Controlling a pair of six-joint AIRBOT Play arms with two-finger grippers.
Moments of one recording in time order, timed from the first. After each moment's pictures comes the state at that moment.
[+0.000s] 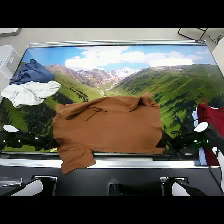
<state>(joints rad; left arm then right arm) 0.43 -1.24 0.57 0.98 -1.26 -1.13 -0.33 -1.21 0.58 -1.12 1.27 1.56</state>
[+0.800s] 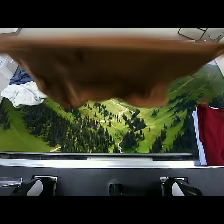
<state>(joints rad) 0.37 -0.87 1.69 0.73 -1.04 -1.20 -0.33 -0.86 1.69 -1.11 1.06 1.36</state>
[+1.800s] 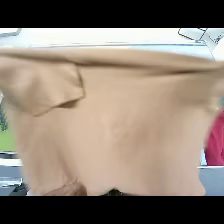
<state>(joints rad) 0.29 -0.94 1.64 0.91 -1.38 -1.41 -0.32 -1.05 1.75 -1.27 1.57 1.55</state>
